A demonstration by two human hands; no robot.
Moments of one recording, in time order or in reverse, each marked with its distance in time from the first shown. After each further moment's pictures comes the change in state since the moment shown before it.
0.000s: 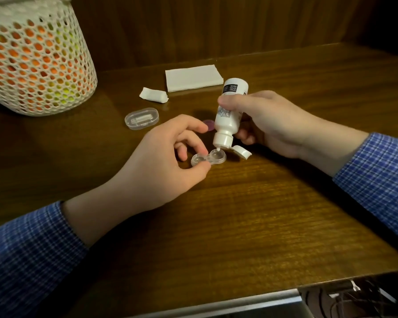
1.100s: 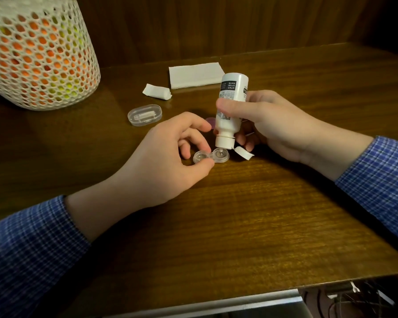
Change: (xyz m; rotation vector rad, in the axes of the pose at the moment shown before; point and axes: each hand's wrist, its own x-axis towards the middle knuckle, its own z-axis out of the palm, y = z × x) left_hand 0.001 0.001 0.000 -0.008 -0.004 -0.006; right_hand -0.008 0.001 0.004 -0.091 -0.049 -0.076
